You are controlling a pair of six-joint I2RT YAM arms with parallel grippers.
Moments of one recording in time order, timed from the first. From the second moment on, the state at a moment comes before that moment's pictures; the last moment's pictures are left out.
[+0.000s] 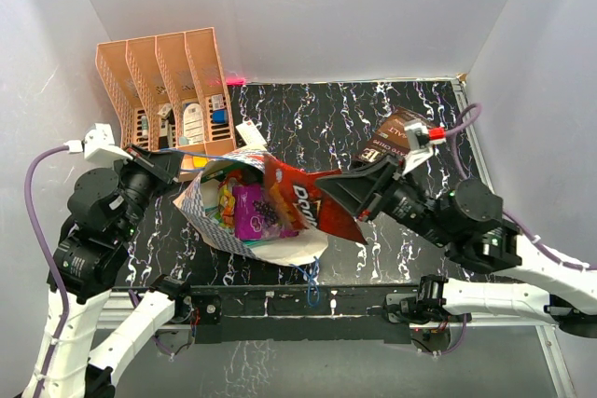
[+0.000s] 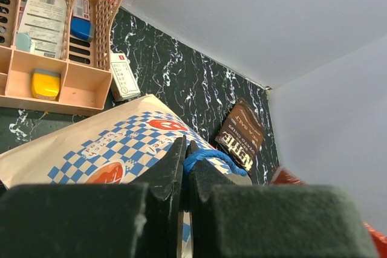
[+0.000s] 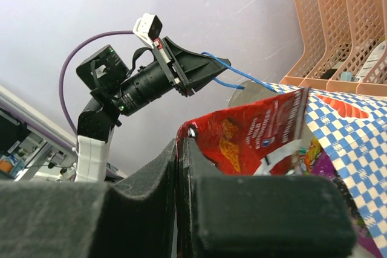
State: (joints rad) left arm -0.35 0.63 1.19 -0.73 -0.21 -0.73; right arm 1.24 0.79 1.10 -0.05 0.22 0.66
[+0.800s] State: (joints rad) left arm -0.35 0.61 1.18 -0.73 -0.24 -0.69; right arm 1.24 0.67 1.13 -0.31 0.97 0.34
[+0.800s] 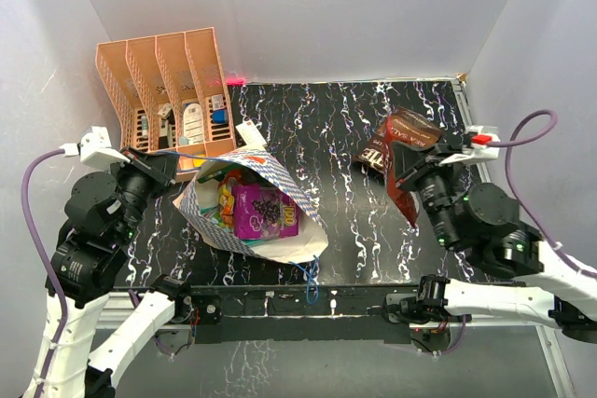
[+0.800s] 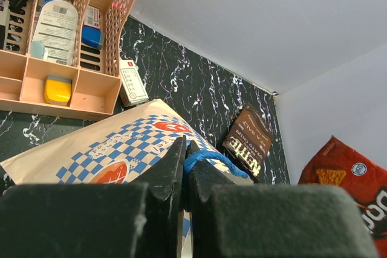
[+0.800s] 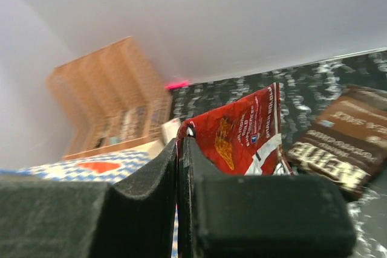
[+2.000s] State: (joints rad) left arm -0.35 0.55 1.18 -0.76 -0.15 -0.70; right arm 0.30 1.45 1.01 0.34 0.73 -0.64
